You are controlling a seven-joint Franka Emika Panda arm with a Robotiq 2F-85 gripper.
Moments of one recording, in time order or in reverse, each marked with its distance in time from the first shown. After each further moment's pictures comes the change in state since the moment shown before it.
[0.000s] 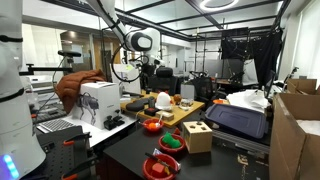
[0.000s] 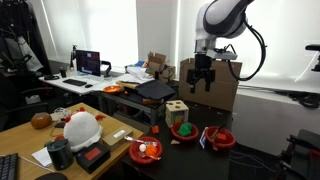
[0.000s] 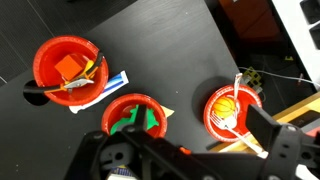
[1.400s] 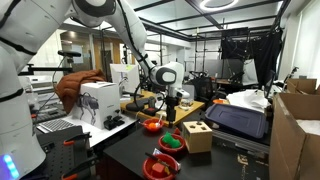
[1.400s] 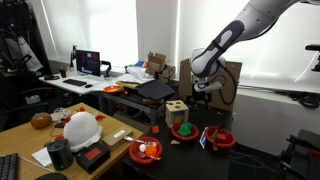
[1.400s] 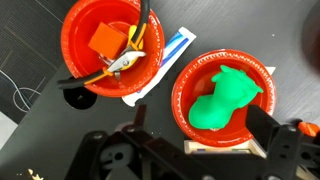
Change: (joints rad) arm -0.055 0.508 -0.151 0.310 -0.076 0.144 0.175
